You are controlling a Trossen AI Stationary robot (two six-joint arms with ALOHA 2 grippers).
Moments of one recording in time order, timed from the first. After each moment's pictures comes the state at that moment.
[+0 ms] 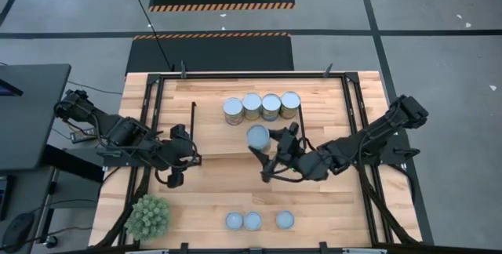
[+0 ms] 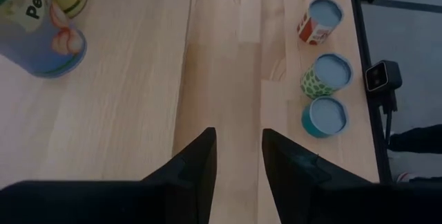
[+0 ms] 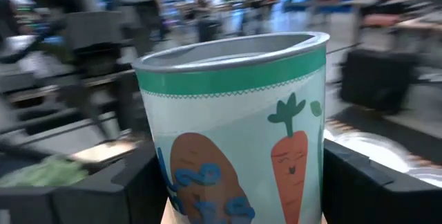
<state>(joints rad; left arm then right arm) -0.52 1.12 1.24 -0.97 -0.36 -0.51 0.49 1.56 1.28 0.11 1.02 0.25</state>
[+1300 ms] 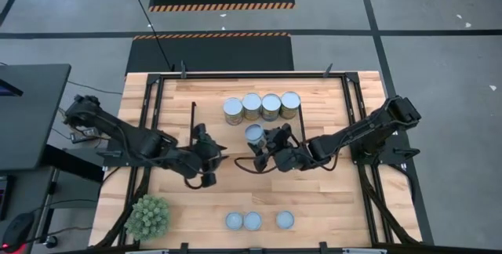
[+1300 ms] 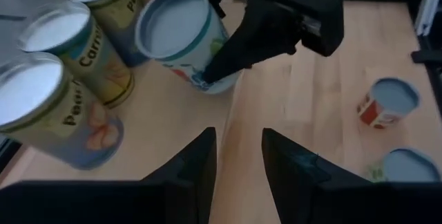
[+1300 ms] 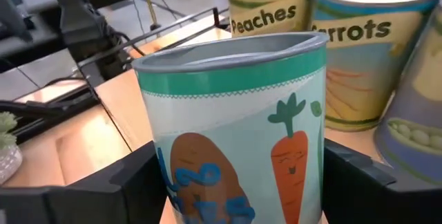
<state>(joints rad) -0.47 1.32 1.24 -0.65 -0.63 -0.41 0.33 1.64 1.10 -0.02 0.86 0.62</state>
